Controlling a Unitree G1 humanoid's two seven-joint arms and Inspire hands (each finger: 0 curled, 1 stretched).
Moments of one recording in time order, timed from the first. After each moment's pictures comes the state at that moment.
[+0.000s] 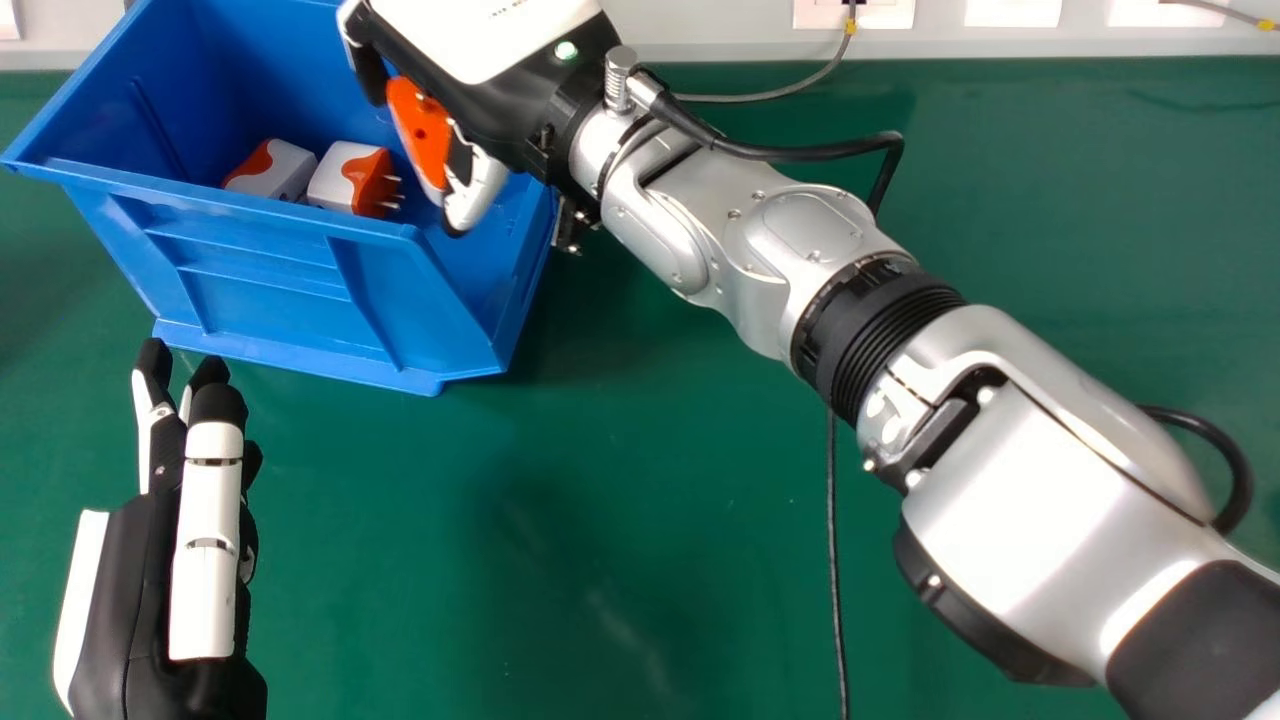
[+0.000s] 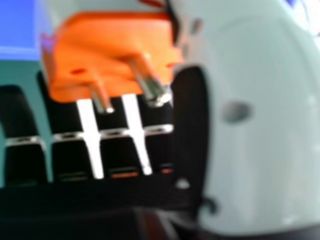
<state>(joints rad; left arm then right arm) 0.65 0.00 0.13 -0.61 -0.15 0.01 -0.06 -1.33 0.09 0.65 1.30 -0.85 -0.29 -0.43</state>
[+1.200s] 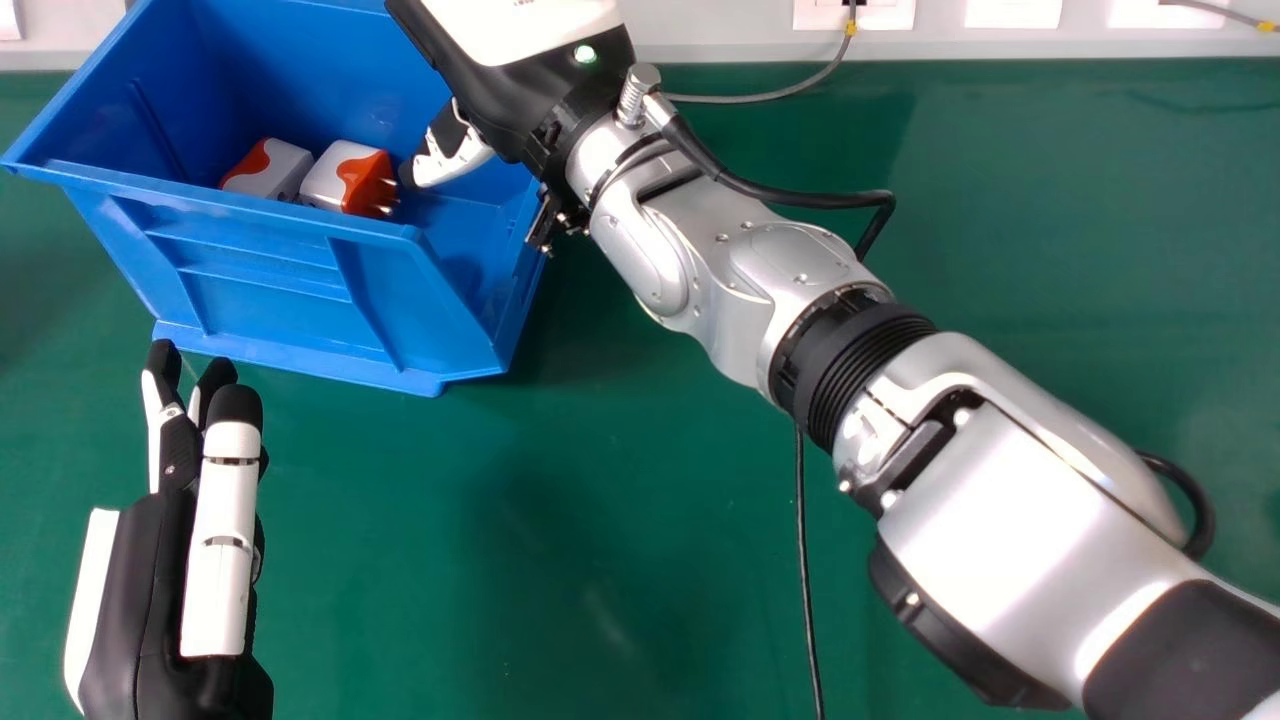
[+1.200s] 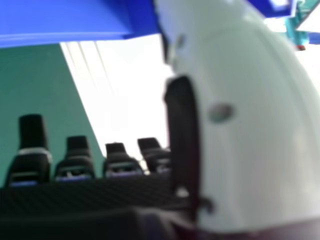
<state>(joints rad) 0.65 0.00 0.12 -0.61 -0.14 0.01 -0.05 -1.30 0.14 0.60 1.33 -0.79 -0.21 -0.49</state>
